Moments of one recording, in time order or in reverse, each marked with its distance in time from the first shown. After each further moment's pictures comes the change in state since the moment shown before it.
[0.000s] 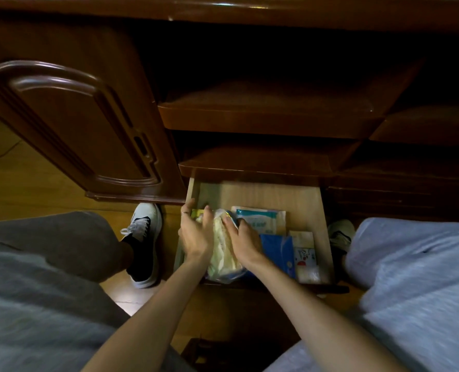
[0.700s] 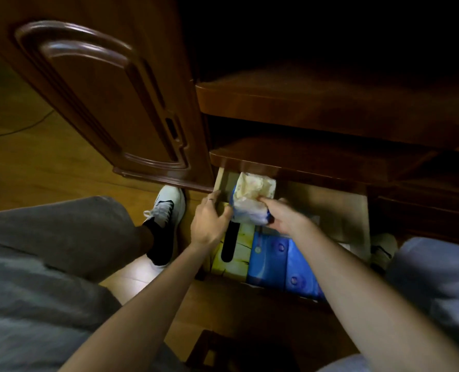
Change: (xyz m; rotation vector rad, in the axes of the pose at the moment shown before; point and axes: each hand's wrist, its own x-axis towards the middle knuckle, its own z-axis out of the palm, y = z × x) left_hand 0.069 -0.039 -0.013 0.408 -0.258 0.105; right_hand 0.135 -0.002 0.003 0.547 -0.192 0.485
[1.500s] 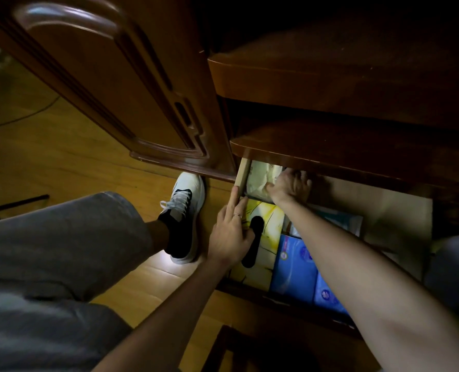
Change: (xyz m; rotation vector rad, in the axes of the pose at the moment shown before) left_hand 0.003 -0.045 0.027 0.382 -0.101 0.287; right_hand 0.091 -0.012 0.050 -1.151 0.454 -0.401
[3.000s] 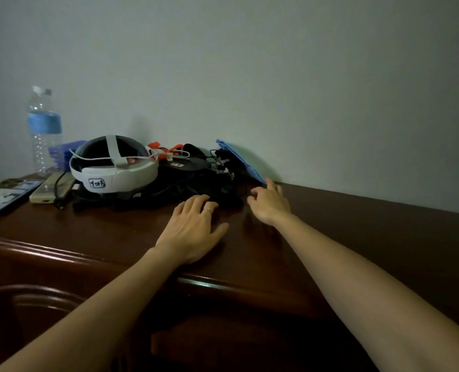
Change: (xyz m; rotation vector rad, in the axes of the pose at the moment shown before) left_hand 0.194 0.255 -0.405 0.293 0.474 0.410; right_hand 0.008 -0.109 -0.560 0.012 0.551 -0.374
